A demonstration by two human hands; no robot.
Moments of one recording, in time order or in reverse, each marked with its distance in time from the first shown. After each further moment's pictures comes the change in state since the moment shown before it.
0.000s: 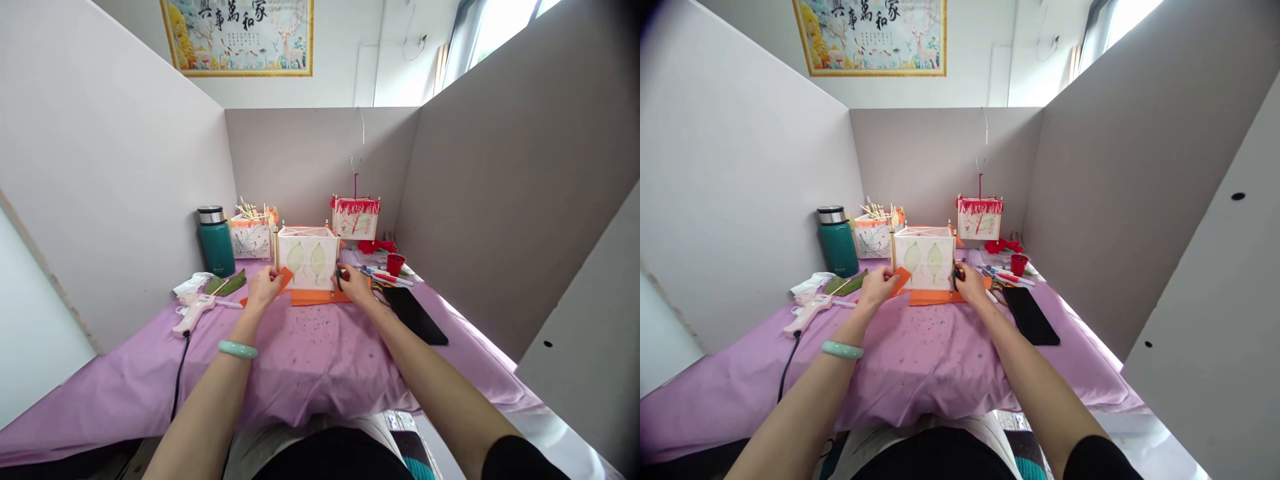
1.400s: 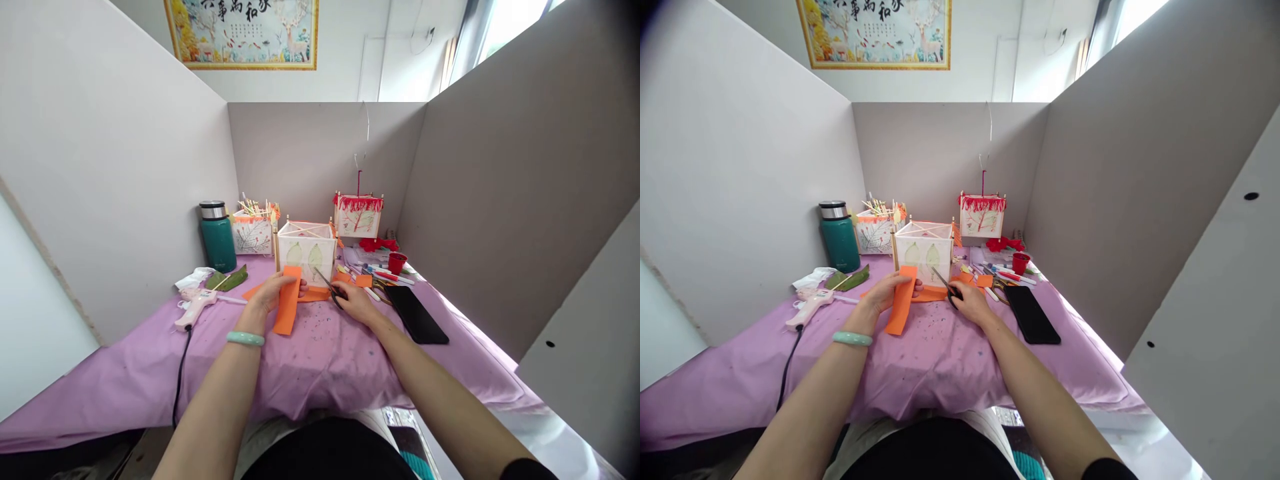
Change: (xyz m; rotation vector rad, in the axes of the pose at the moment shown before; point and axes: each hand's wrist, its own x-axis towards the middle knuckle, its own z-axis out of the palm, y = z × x) left_hand -0.016 0.009 0.011 -1.304 -0.688 -0.247; right_hand -0.034 0.012 0.004 -0.027 -0.214 -0.205
